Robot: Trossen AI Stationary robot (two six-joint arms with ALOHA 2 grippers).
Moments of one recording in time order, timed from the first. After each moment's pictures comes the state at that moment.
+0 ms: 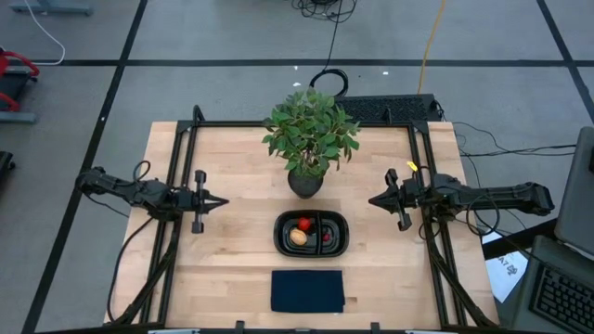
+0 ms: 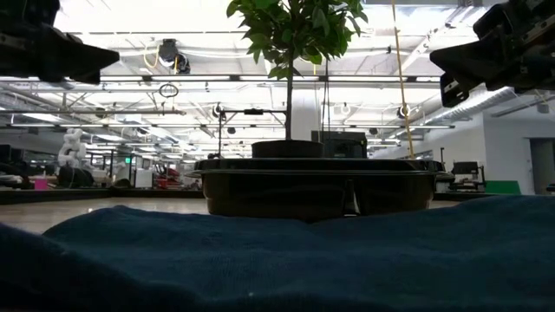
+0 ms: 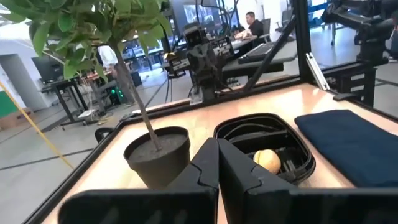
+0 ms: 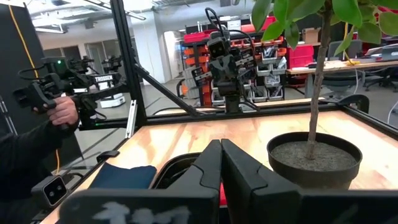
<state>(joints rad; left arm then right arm) -0.31 0.00 0.07 -0.05 -0.29 0.25 -0.03 0.27 0.02 0.33 -0.16 0.14</state>
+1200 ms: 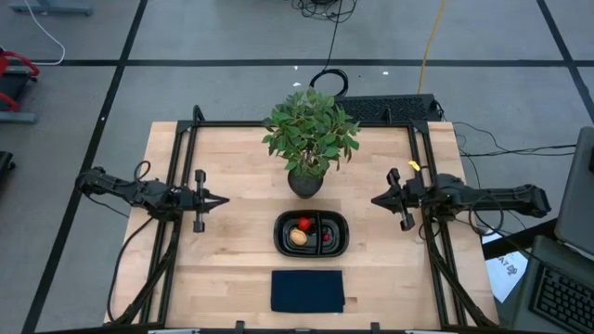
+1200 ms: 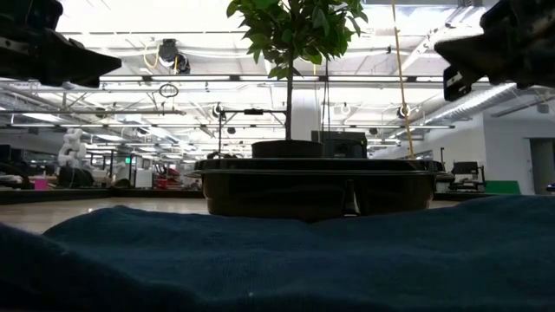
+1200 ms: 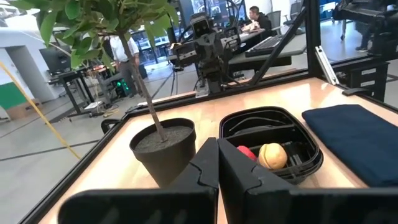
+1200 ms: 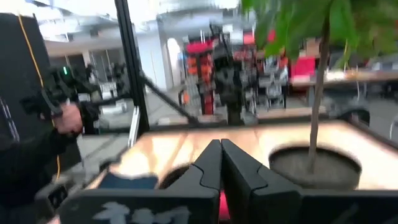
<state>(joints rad) -0.31 0.00 0.07 -0.07 -0.33 0.23 -0.03 0.19 0.02 0.29 -0.17 0.14</state>
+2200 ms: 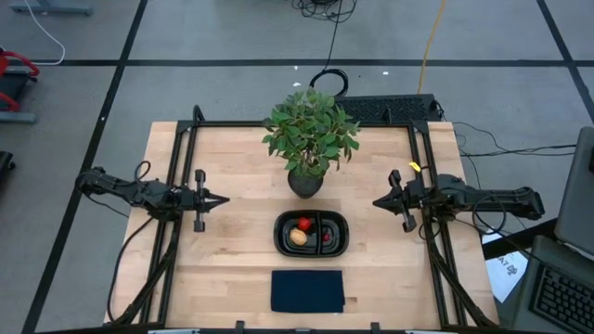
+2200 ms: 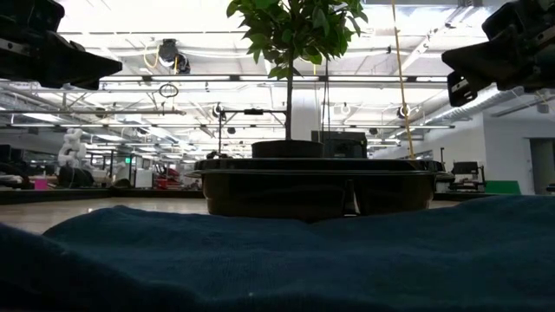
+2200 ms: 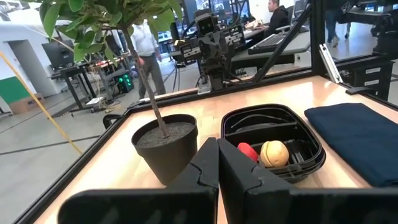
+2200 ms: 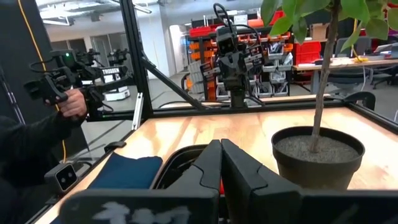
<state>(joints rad) -0.31 0.00 0.07 -0.09 -0.34 0.21 -0.03 0.09 0.02 0.11 -0.19 0.14</state>
